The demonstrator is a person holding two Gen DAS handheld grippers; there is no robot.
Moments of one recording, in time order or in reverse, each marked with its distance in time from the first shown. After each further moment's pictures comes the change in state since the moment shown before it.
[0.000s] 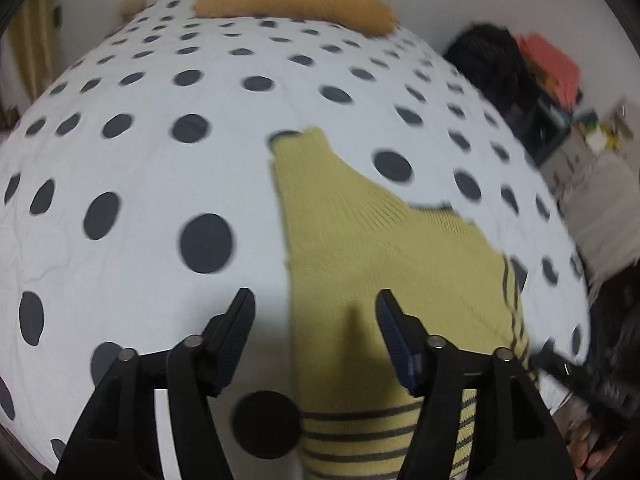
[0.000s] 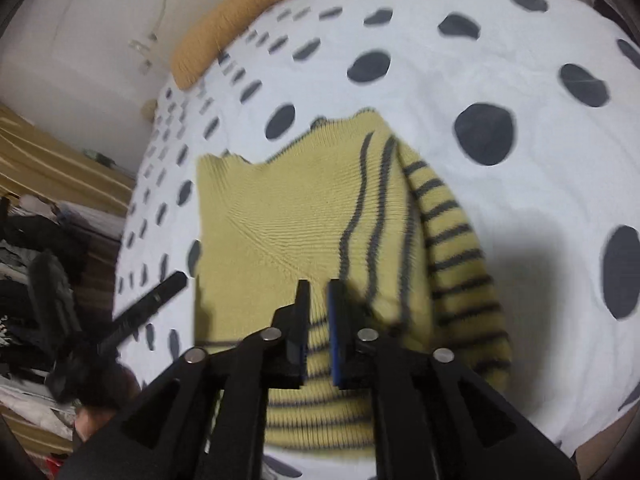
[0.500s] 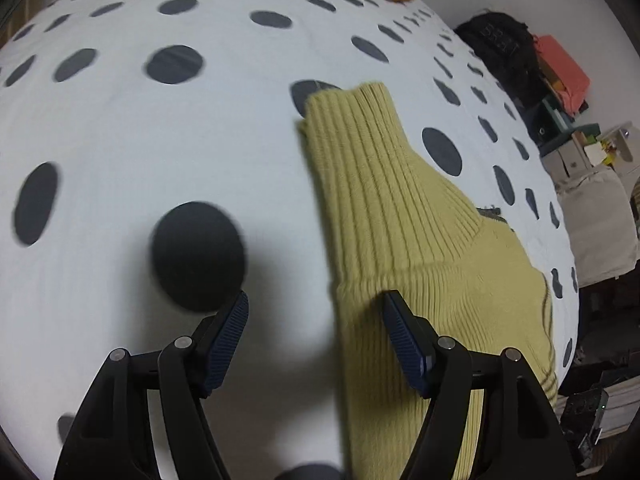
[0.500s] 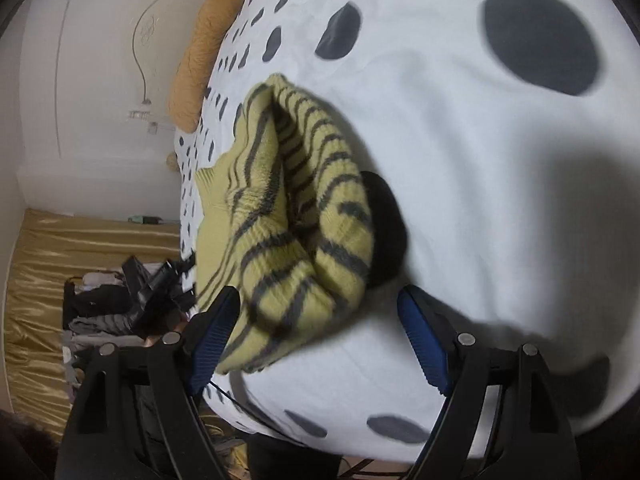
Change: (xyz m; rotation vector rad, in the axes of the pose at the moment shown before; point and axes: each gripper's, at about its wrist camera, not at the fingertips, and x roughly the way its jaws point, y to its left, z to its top) left arm 0.105 0.036 0.029 -0.033 0.177 -0.102; right arm 0.002 -0.102 -0.072 0.326 0.042 0.237
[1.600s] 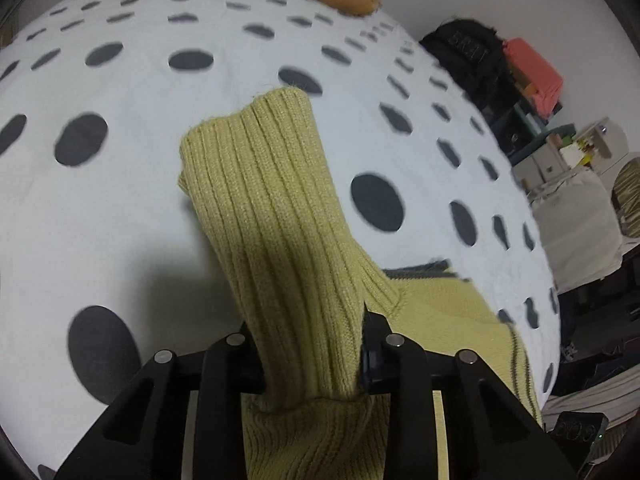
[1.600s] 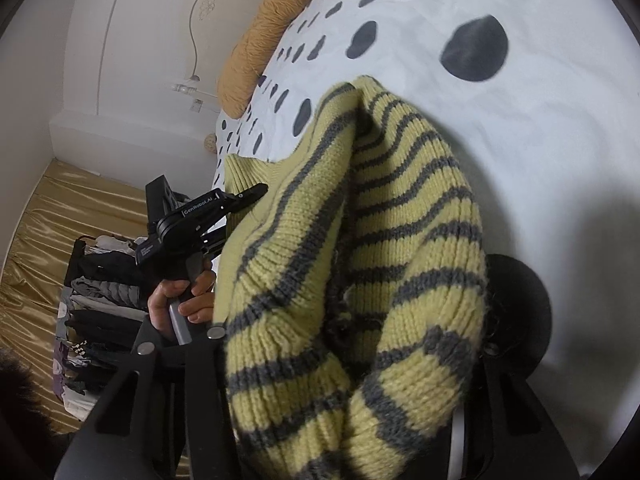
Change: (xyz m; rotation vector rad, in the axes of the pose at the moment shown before) left arm 0.004 -0.062 0.056 0.058 -0.102 -0.102; right arm 0.030 0.049 0.015 -0.188 -0.041 0.112
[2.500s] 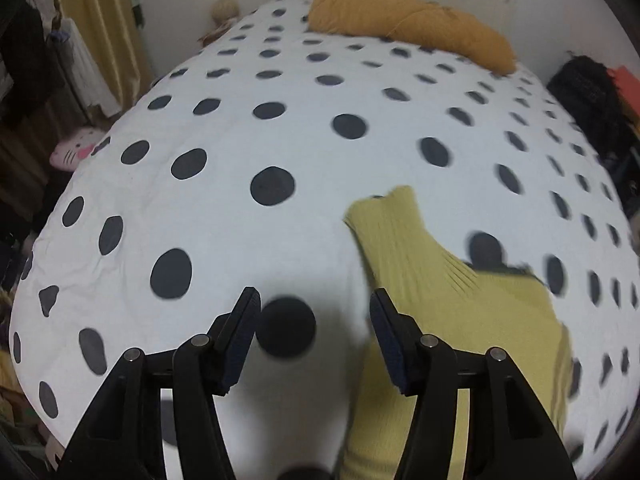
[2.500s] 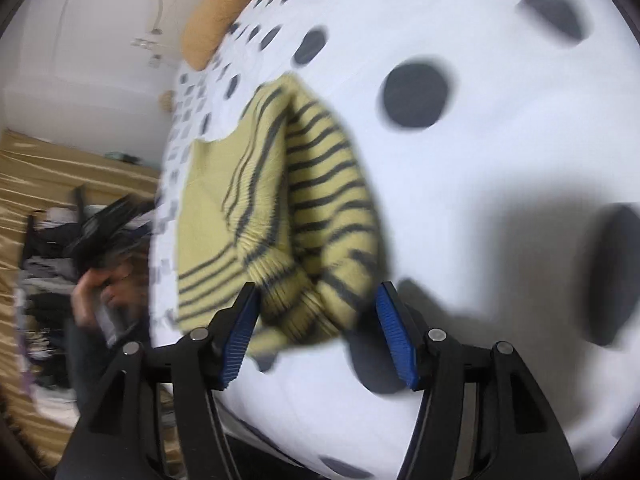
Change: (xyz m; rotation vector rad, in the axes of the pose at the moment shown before) left arm -0.170 0.105 0.021 -0.077 -0.124 0.525; right arm 0.054 0.059 -0.019 -0.026 0.132 -0.264
